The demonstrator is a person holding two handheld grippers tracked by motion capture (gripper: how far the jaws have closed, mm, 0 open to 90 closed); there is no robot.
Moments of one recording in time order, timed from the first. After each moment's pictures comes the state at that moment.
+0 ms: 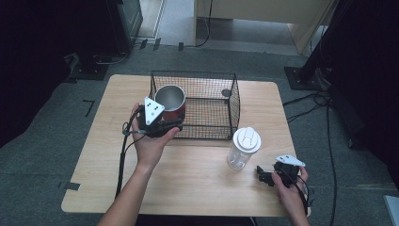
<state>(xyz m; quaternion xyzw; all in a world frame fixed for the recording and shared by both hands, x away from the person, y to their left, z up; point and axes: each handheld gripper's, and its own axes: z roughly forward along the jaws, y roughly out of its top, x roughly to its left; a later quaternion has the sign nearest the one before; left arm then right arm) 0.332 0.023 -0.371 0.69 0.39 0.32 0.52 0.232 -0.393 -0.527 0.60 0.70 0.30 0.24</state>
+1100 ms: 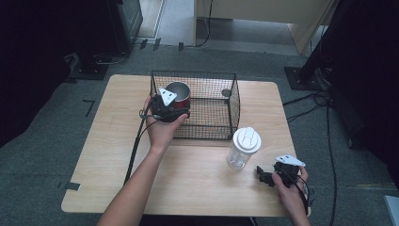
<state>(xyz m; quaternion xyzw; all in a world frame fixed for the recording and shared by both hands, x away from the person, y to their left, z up) 0.405 -0.002 -0.418 0.72 0.45 0.30 0.44 0.232 -0.394 -0.527 0.59 0.71 0.31 0.24</state>
